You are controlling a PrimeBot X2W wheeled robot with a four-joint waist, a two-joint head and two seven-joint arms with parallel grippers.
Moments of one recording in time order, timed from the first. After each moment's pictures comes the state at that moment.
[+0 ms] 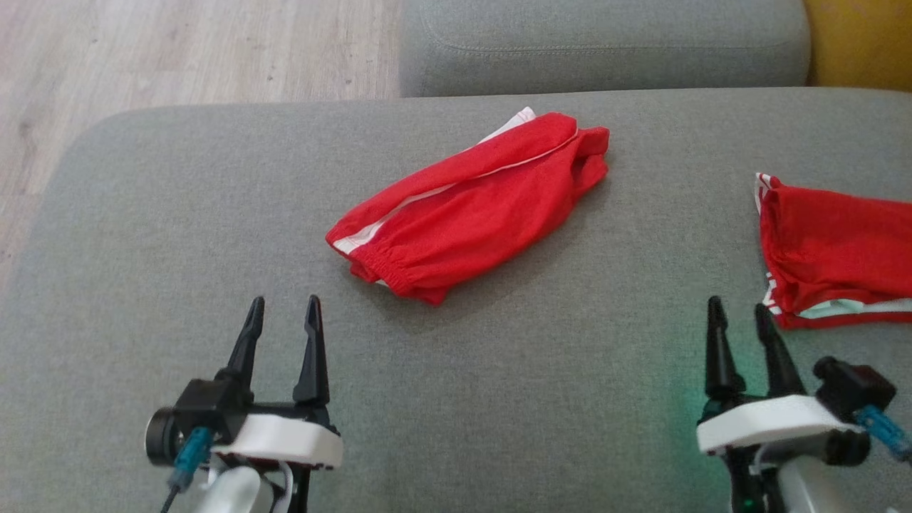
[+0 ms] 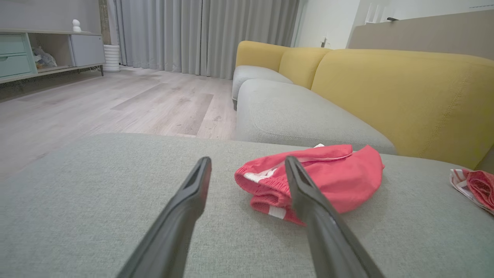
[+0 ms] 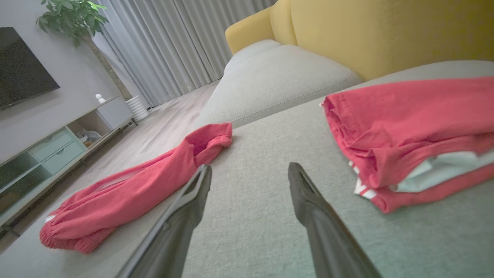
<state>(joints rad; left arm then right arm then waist) -0.13 0.21 -0.44 0.24 -0.49 0.17 -0.26 -0.08 -0.05 0.02 0.41 0.40 0.13 -0.25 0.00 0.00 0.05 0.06</state>
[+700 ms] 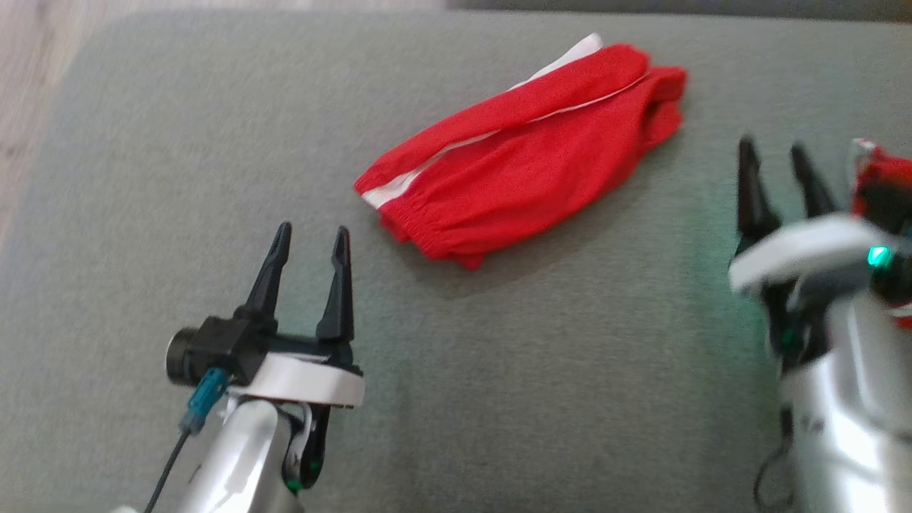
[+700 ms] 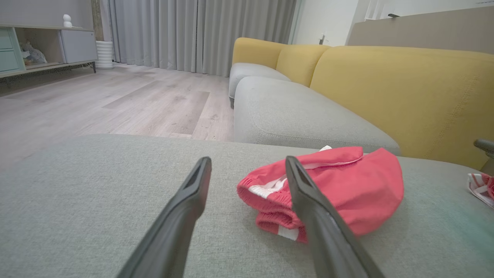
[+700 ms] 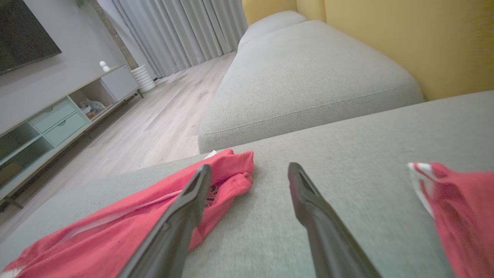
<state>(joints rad) -0.26 0.09 -0.33 0.28 -0.33 0.01 -0.26 -0.40 -0.05 -0.11 0.38 0.29 0.13 0.04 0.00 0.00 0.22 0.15</state>
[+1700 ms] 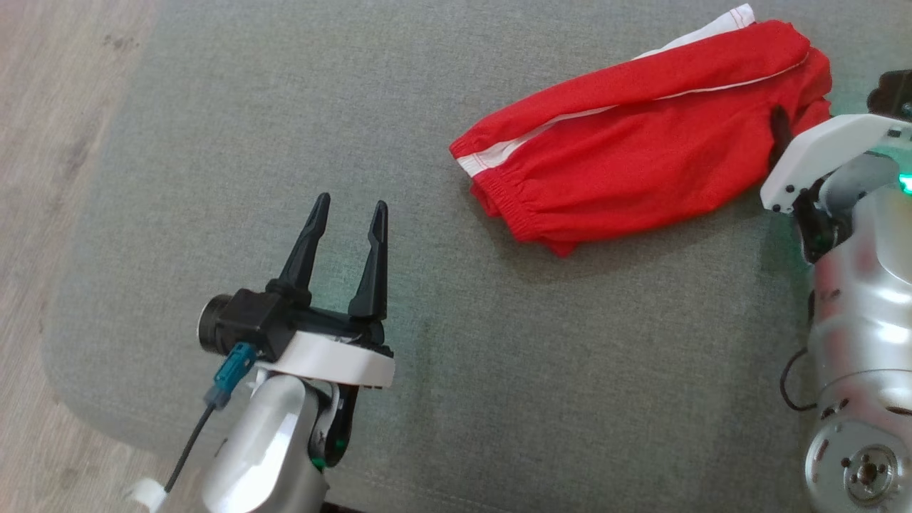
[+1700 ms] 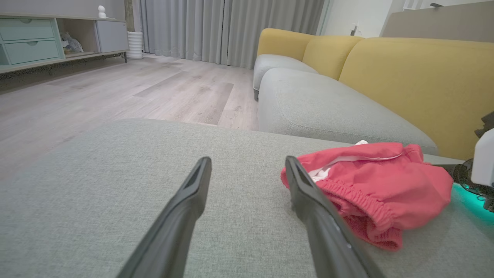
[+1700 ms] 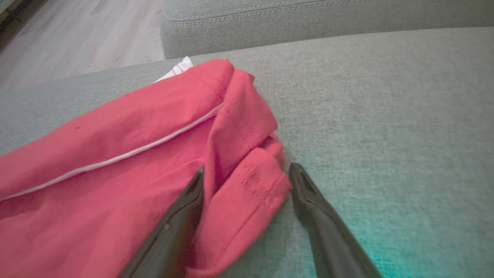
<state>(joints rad) -0.33 0.04 -0.36 0.31 -0.32 -0.04 -0.26 -0.87 -0.06 -0.51 0.98 -0.24 0.13 0.22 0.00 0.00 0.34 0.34</state>
